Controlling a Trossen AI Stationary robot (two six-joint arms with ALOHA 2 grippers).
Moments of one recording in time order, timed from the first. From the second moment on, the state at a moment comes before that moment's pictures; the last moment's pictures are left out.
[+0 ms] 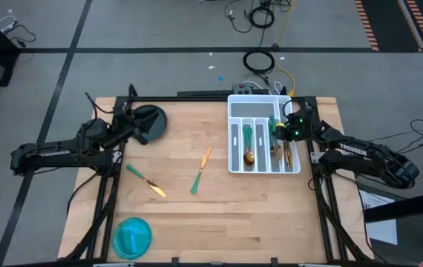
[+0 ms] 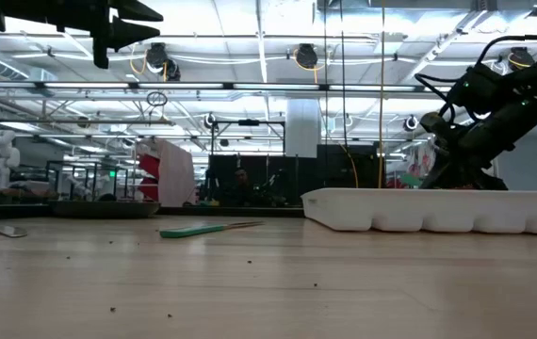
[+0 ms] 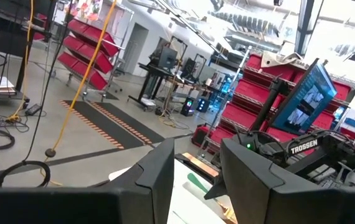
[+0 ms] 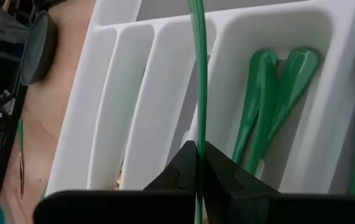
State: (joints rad) left arm 0.18 0.52 0.43 0.25 -0.35 -0.34; right arm -0.87 0.93 0.22 -0.01 -0.36 0.75
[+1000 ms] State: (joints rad) left arm 0.18 0.53 0.43 0.25 -0.35 -0.39; right arm -0.85 1.03 0.22 0.26 -0.49 0.93
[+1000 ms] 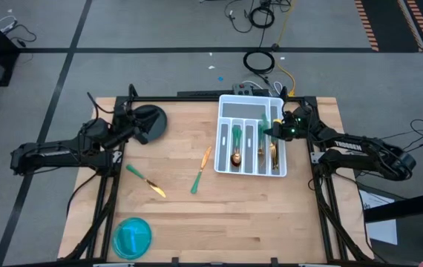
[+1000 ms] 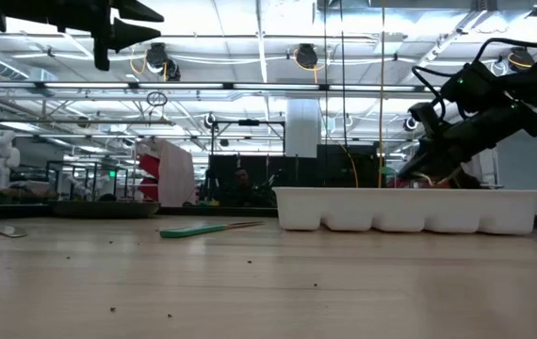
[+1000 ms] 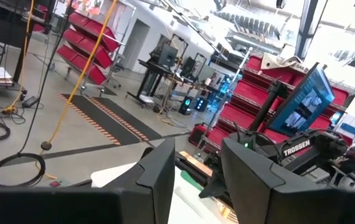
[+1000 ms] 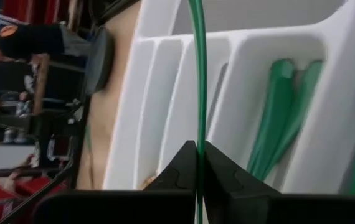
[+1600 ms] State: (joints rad) left arm 0.18 0.72 0.43 0.31 -0.36 -0.61; right arm -0.85 0.96 0.22 0.25 -0.45 0.92
